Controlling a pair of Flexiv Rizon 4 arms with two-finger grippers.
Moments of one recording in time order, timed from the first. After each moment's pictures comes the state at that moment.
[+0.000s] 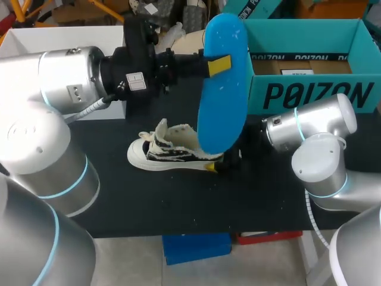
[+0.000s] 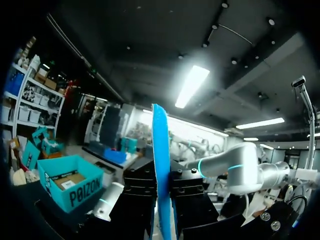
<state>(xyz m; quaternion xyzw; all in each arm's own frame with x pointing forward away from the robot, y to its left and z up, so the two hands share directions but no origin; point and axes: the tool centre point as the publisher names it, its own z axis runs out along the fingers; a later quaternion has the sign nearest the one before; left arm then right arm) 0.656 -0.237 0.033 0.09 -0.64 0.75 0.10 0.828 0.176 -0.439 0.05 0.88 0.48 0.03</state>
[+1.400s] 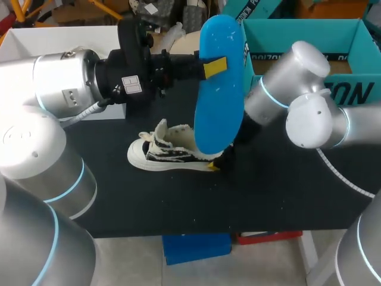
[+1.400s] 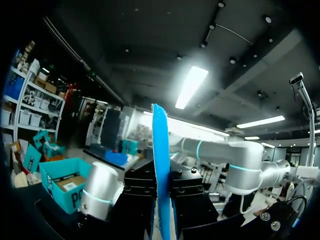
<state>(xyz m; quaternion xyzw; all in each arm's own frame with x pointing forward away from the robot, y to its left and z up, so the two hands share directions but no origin) 0.654 -0.230 0.031 0.09 -0.64 0.76 0.09 0.818 0.162 -0.423 0.07 0.96 0.26 -0.04</state>
